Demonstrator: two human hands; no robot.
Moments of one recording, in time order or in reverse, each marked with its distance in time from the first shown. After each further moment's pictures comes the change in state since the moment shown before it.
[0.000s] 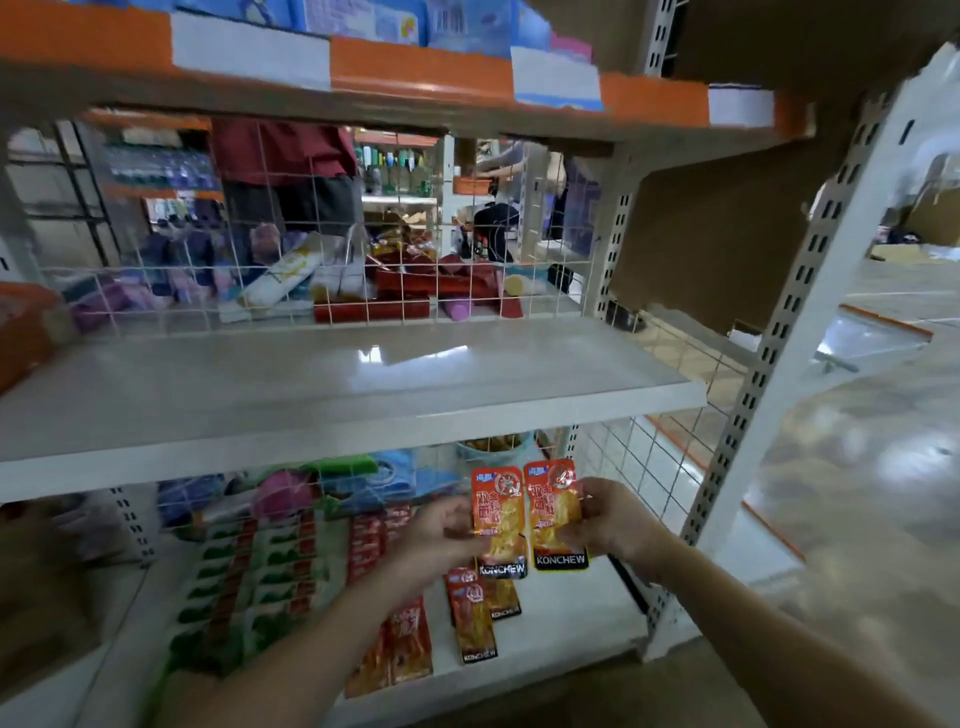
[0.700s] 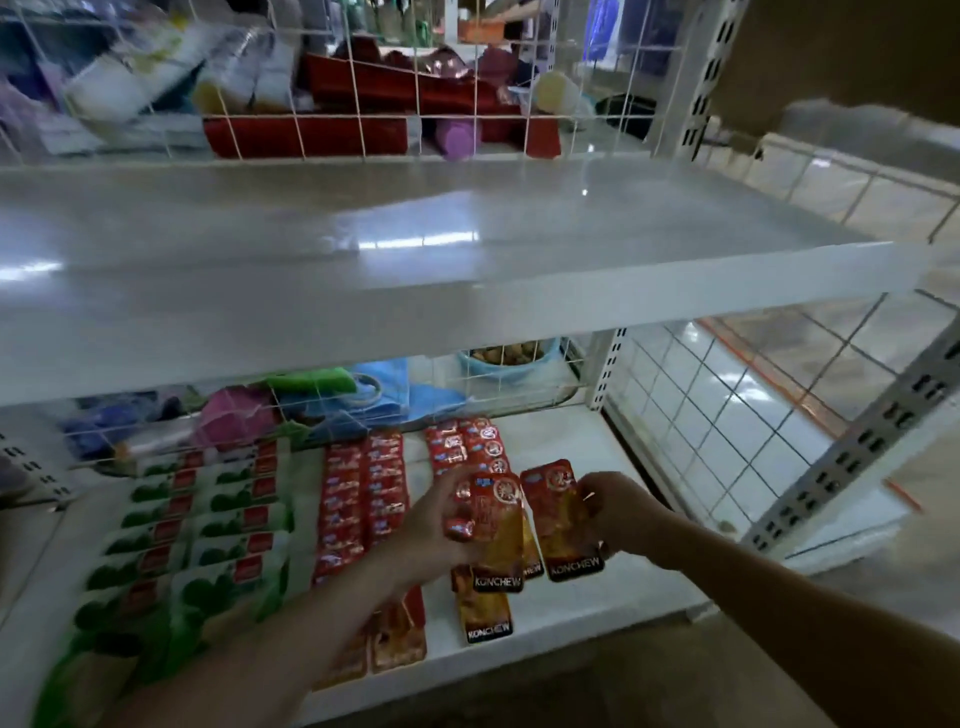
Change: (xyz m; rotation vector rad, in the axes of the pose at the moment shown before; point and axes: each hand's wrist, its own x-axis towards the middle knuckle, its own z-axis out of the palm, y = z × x) left_hand 0.111 -0.150 0.012 -0.013 -0.158 -0.124; right_hand 0.156 0.152 0.043 -0.225 -0.150 0.251
